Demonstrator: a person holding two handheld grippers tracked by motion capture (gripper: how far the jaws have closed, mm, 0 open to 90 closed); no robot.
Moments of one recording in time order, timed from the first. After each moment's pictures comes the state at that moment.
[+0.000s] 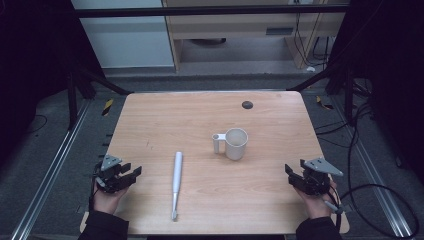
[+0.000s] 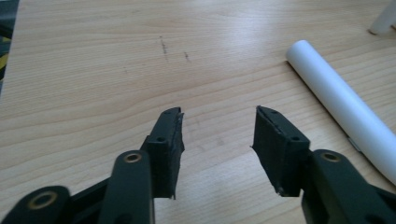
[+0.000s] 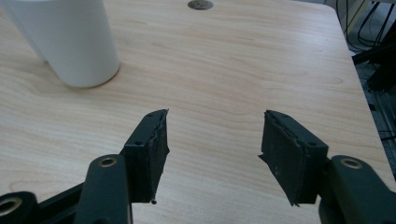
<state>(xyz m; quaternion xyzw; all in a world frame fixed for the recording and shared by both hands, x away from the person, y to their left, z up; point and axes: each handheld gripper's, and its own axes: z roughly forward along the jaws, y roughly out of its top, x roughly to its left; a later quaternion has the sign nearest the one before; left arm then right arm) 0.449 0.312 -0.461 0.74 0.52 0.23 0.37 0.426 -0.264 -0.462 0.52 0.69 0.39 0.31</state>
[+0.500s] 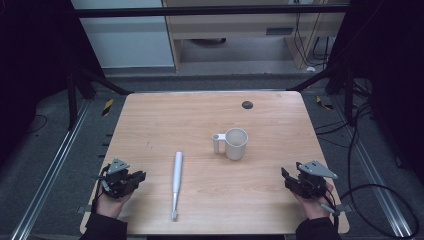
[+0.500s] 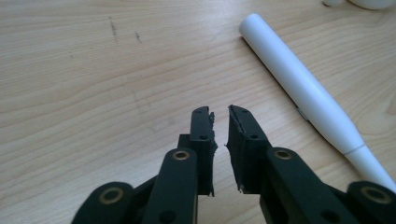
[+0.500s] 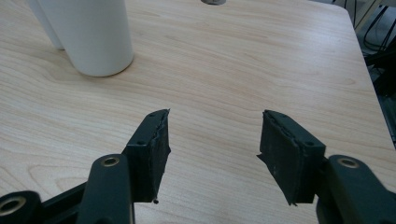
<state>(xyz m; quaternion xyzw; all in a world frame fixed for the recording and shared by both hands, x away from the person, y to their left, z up) 0.437 0.293 -0.460 0.77 0.49 0.18 0.37 0.419 -0.253 -0.462 0.51 0.71 0.38 0.31</state>
